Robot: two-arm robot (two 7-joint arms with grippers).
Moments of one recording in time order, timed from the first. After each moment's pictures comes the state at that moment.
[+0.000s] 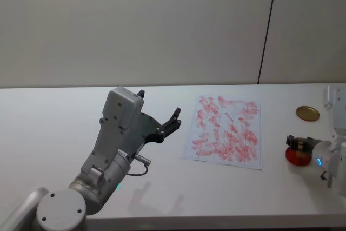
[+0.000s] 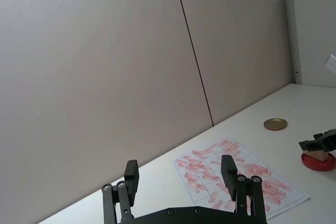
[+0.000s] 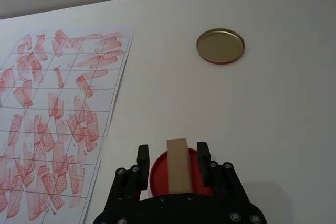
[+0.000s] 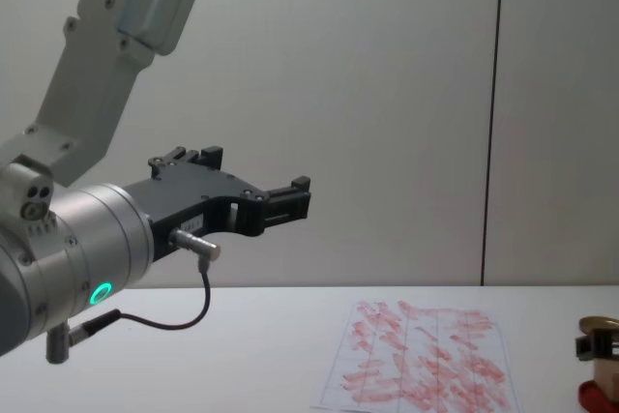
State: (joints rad) left arm -0.24 0.38 0.45 -1.63 -0.20 0.01 -0.01; right arm 0.58 0.07 -0.03 -0.86 0.18 0.44 -0.01
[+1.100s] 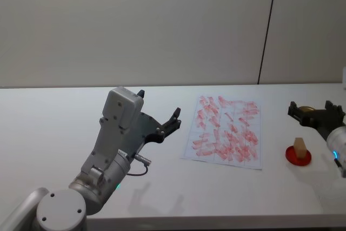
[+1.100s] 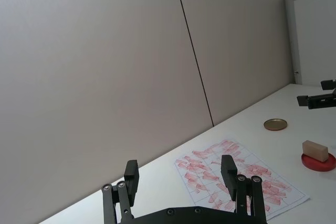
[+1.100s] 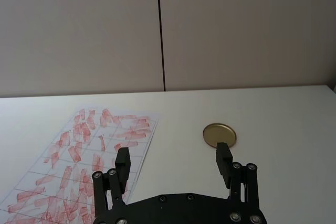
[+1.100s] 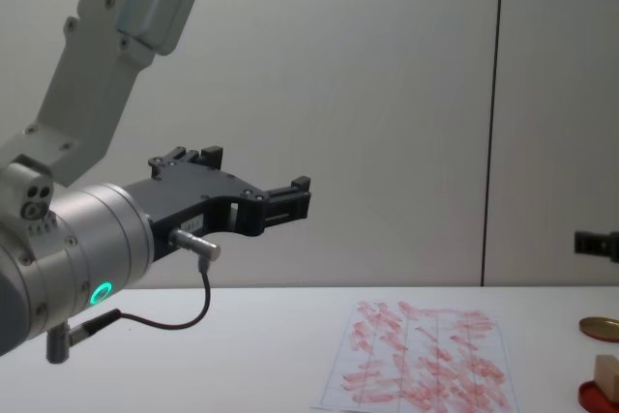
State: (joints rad) left arm -0.24 0.38 0.45 -1.63 -0.20 0.01 -0.01; right arm 0.36 0.09 -0.02 -1.28 0.11 0.29 0.05
